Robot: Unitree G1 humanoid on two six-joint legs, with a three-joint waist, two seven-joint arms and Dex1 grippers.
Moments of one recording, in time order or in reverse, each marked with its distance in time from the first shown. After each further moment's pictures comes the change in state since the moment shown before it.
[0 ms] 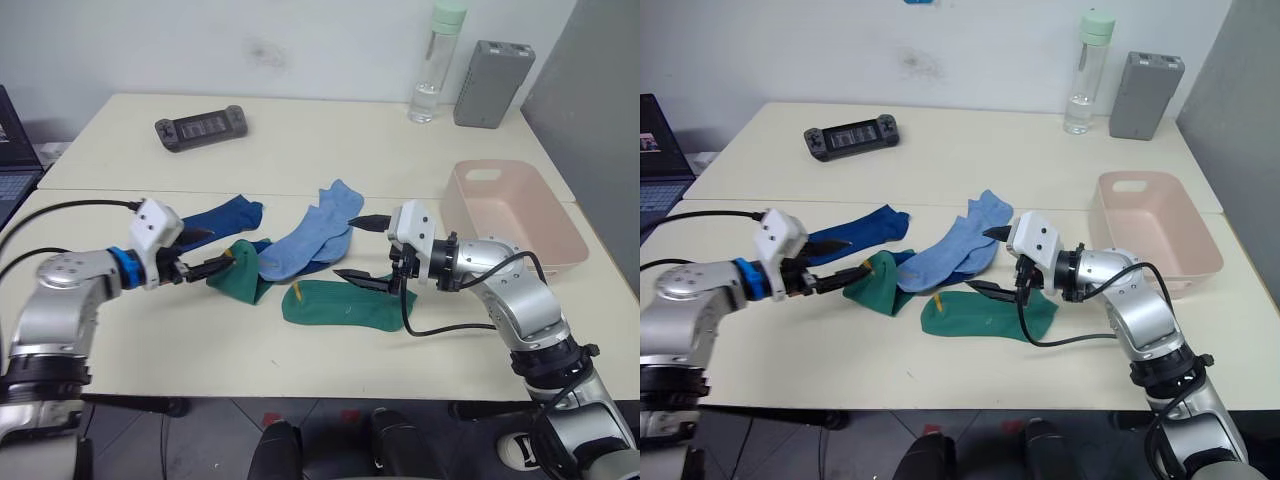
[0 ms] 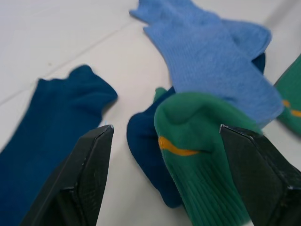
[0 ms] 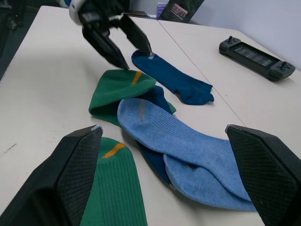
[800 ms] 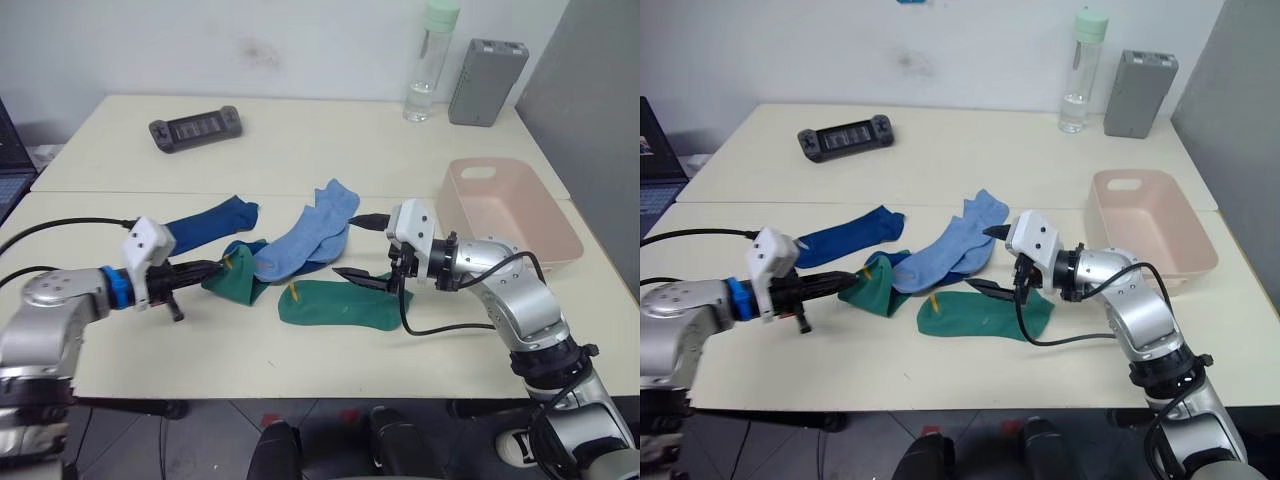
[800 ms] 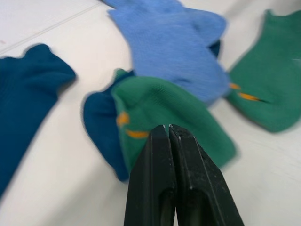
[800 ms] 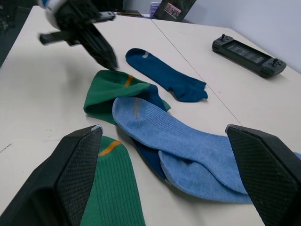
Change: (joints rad) left arm 0.249 0.102 0.171 -0.264 -0.155 0.186 -0.112; right arm 0.000 0.004 0.003 -0.007 0.001 0.012 -0.019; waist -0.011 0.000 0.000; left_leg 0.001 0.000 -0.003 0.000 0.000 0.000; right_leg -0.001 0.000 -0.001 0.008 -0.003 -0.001
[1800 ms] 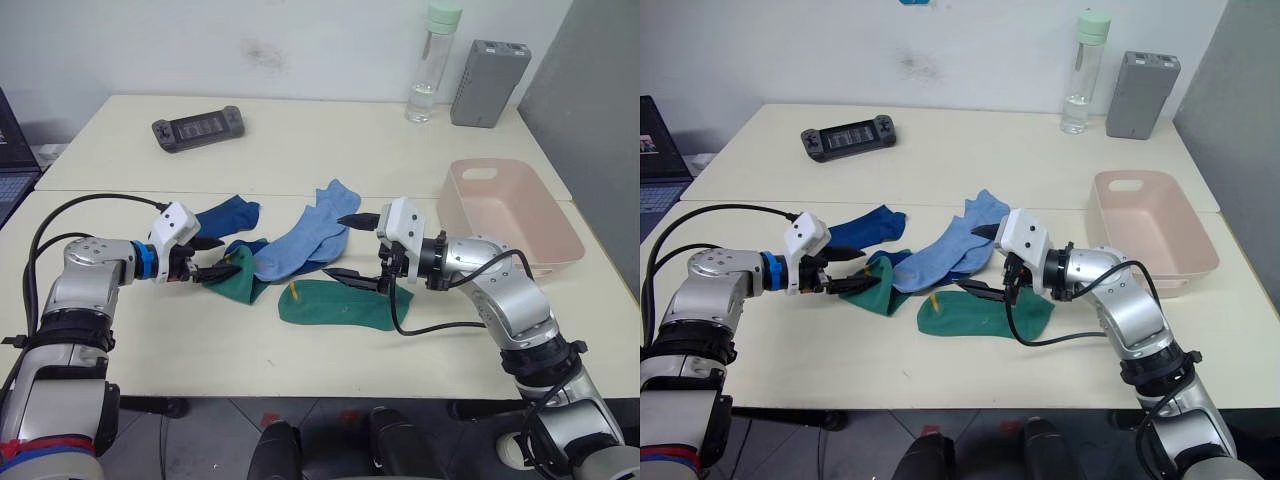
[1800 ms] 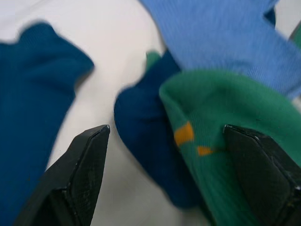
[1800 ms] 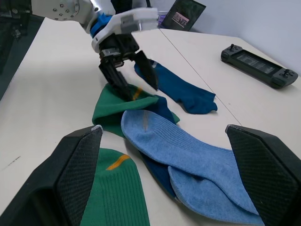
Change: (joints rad) left arm -0.502 -0.105 -0.304 0.732 0.291 -0.346 -0.130; right arm -0.021 0.039 0.019 0.002 0.000 0.012 -0.004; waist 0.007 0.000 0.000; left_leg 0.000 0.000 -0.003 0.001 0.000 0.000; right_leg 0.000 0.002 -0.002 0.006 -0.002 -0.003
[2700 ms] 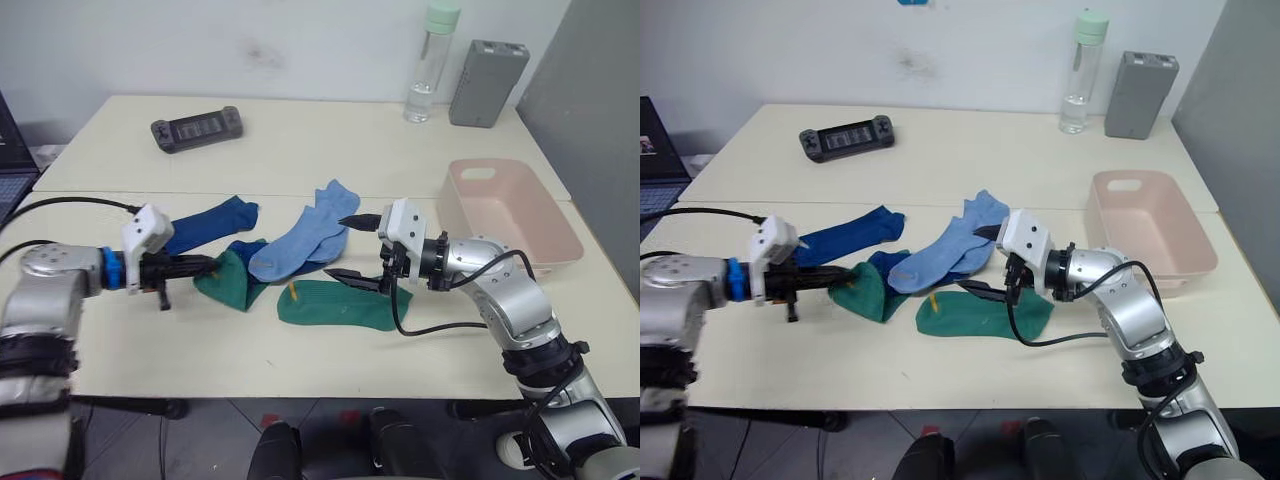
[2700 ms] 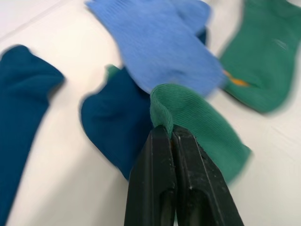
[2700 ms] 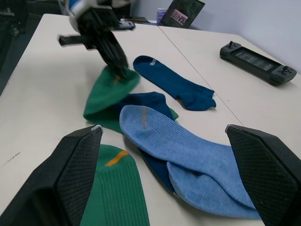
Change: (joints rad) left arm 0.257 0.168 0.161 -0.416 -0.162 0.188 -0.137; right arm 0.001 -0.008 -0.001 0.003 0.002 0.000 0.005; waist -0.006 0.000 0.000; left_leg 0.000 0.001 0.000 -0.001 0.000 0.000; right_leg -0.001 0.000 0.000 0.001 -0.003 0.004
